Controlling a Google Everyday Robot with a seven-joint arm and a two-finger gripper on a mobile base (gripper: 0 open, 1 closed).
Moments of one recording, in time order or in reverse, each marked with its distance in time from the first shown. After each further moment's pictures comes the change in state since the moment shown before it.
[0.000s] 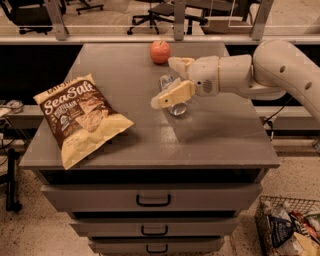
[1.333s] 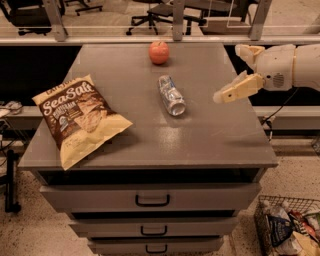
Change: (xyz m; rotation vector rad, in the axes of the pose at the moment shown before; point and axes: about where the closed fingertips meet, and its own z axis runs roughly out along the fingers) arm 0.010 -0.037 -0.148 0.231 0.136 -0.080
